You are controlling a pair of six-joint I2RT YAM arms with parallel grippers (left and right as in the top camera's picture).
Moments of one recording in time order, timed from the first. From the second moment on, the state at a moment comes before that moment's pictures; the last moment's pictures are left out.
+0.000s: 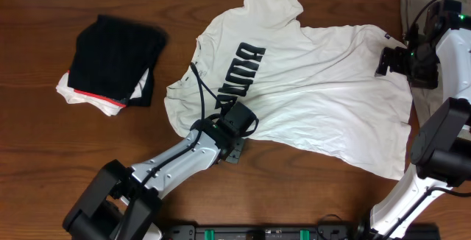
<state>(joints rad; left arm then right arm) -0.72 1.61 0.82 -0.60 -0.11 -0.37 -0.30 2.05 1.77 -1.22 -0.07 0.01</state>
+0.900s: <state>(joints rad) -0.72 1.64 0.82 -0.58 -0.13 -0.36 -0.30 2.05 1.77 -1.22 -0.07 0.01</state>
